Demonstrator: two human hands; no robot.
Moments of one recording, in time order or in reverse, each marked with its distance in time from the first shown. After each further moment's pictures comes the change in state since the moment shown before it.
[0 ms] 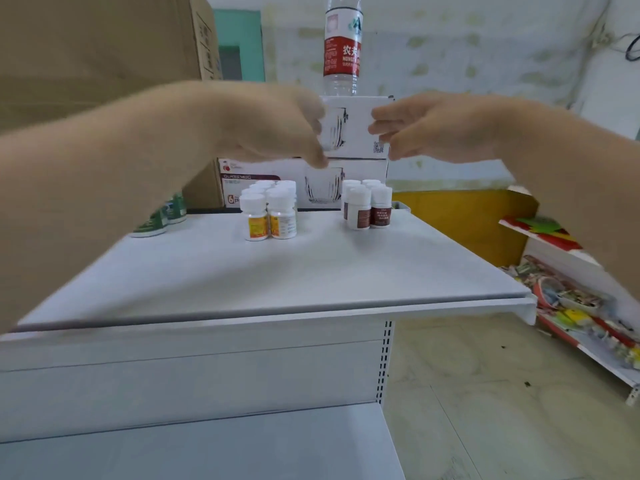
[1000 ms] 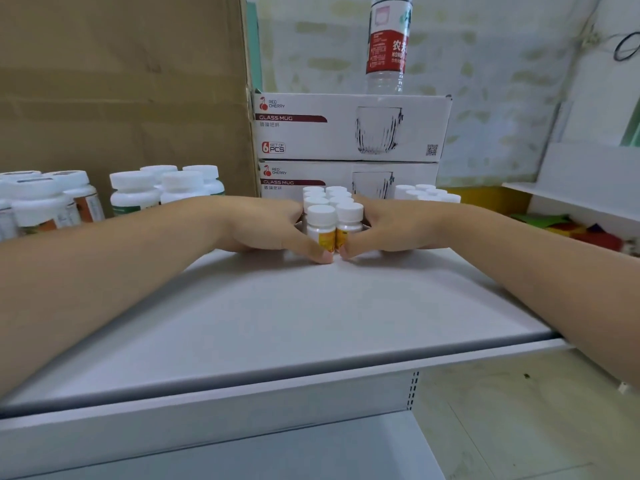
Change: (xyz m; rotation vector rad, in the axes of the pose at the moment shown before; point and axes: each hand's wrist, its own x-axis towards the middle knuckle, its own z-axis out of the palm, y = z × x) left_hand 0.003 -0.143 0.037 -0.315 -0.456 0.094; right_hand 0.053 -0.027 0.130 0.009 -0.317 -0.065
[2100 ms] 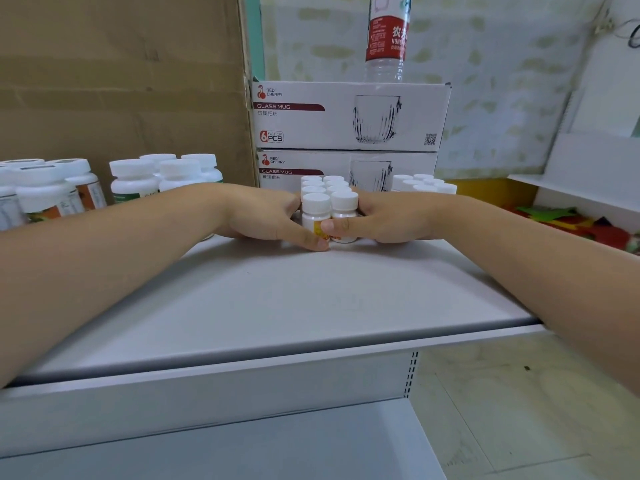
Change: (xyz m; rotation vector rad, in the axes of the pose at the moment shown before) left_hand 0.008 -0.010 -0.002 0.297 0.138 -0.077; right_hand -0.012 -0.001 0.006 -0.079 -0.042 -0.037
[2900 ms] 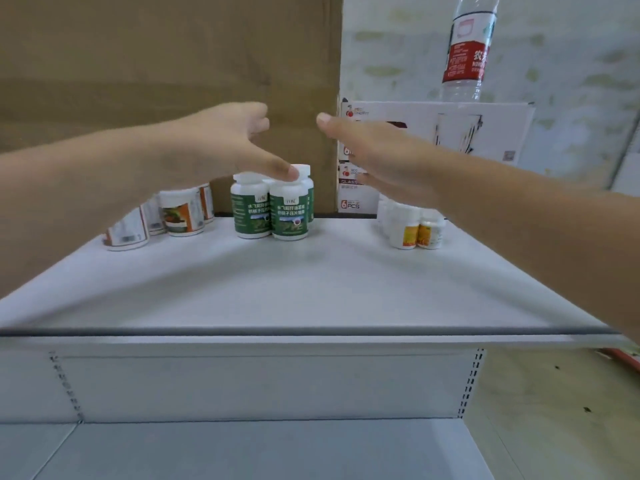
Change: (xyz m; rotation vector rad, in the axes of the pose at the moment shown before) left_hand -0.142 -0.026 -0.081 -0.199 0.451 -0.166; right_hand 0.067 -0.121 0.005 0.369 0.383 -0.019
